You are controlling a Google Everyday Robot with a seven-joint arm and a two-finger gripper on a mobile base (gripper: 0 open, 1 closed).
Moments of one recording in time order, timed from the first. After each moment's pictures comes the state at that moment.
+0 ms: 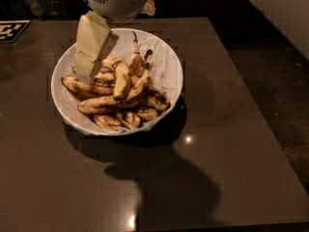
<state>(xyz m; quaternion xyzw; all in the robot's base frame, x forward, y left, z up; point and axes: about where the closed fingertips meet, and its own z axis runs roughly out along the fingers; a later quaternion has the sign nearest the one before) 0.483 0.053 1.028 -0.49 0.85 -0.02 0.18</state>
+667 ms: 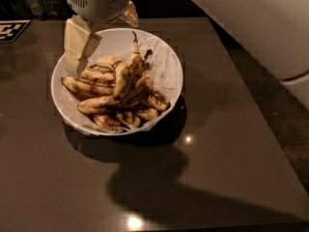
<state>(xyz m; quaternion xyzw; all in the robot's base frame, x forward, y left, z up) 0.515 0.085 1.009 -0.47 0.87 -0.01 0.16</state>
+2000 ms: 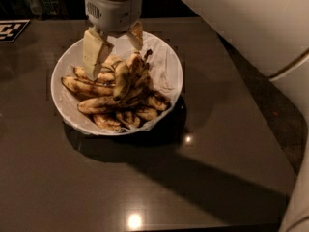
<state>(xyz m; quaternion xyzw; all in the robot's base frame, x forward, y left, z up) 0.539 0.077 0.968 -0.42 0.90 0.03 0.11</state>
